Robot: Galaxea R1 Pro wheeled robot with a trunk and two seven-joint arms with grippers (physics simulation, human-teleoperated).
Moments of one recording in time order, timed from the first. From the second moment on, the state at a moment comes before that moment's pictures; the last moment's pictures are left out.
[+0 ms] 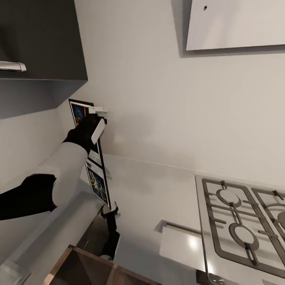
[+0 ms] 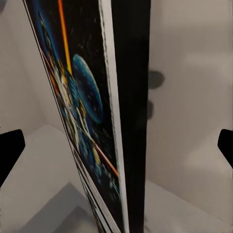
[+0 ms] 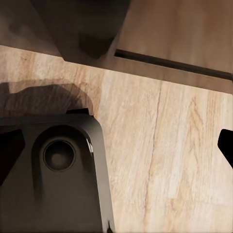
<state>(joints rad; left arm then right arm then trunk) -1.48 -0.11 0.01 -0.51 0.00 0.54 0.47 0.14 -0.08 -0.16 -0.22 0.01 -0.46 0.01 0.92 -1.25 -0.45</state>
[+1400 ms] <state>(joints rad) -1.55 -0.11 0.01 -0.47 0.00 0.54 0.48 0.14 -0.08 -0.16 -0.22 0.01 -0.46 0.01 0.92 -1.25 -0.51</state>
